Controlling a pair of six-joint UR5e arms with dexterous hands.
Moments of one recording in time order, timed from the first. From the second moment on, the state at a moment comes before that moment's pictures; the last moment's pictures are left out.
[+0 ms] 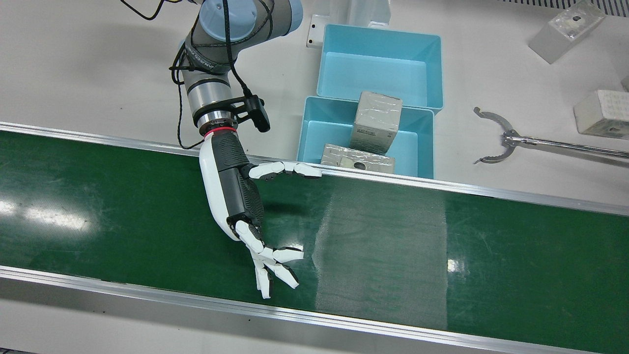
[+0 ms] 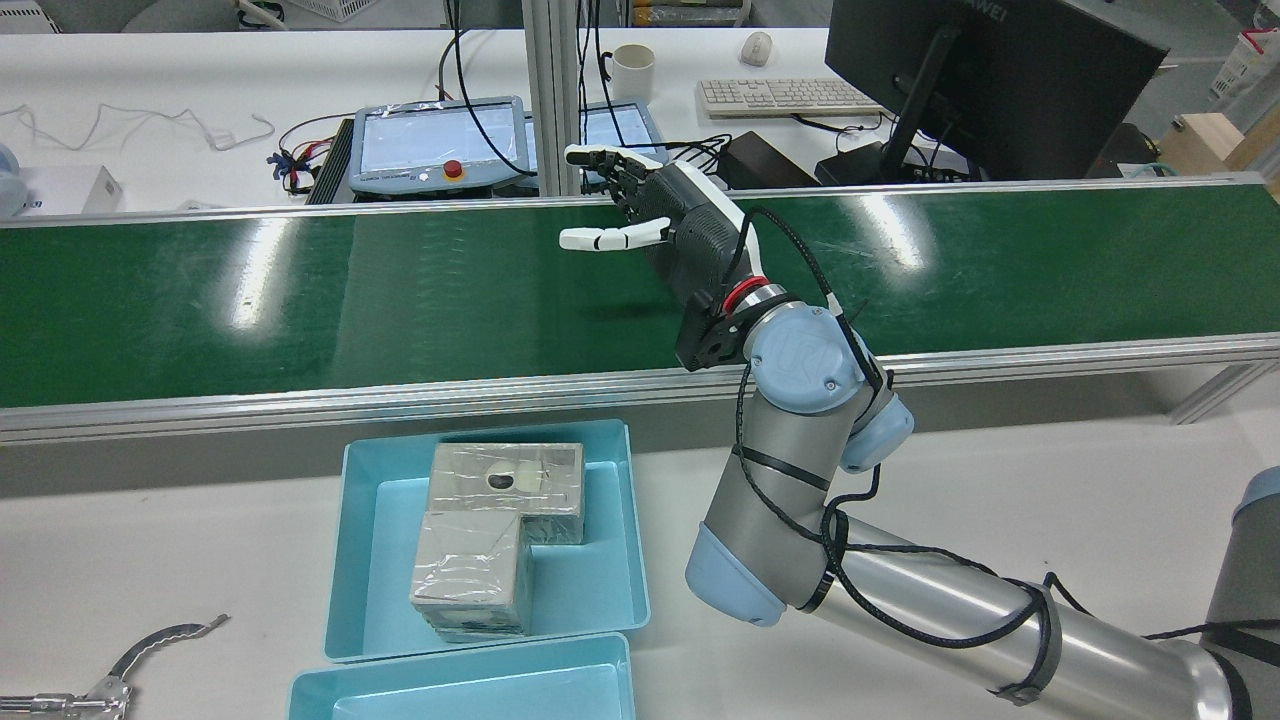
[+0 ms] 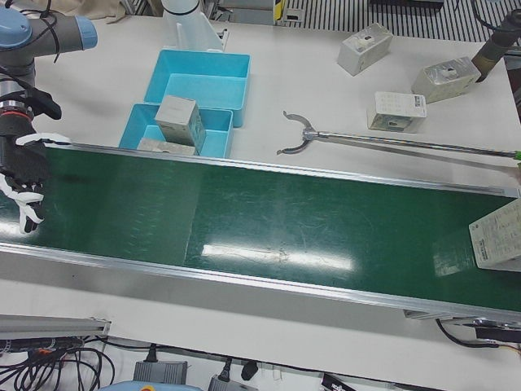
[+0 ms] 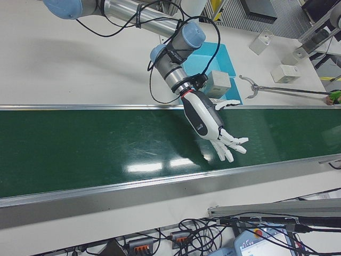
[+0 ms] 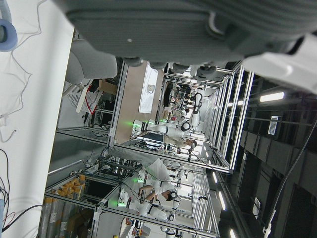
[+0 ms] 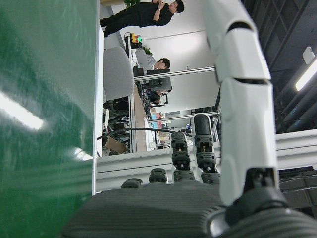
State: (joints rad) left arm -1.86 -1.90 -1.77 0.60 1.96 -0.16; right arm 0.69 -0.78 1.58 -3.58 -1.06 -0.08
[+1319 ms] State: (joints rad) left arm -1.86 -1.90 -1.77 0.60 1.96 -0.16; right arm 0.71 -0.81 1.58 -3.56 -1.05 -0.07
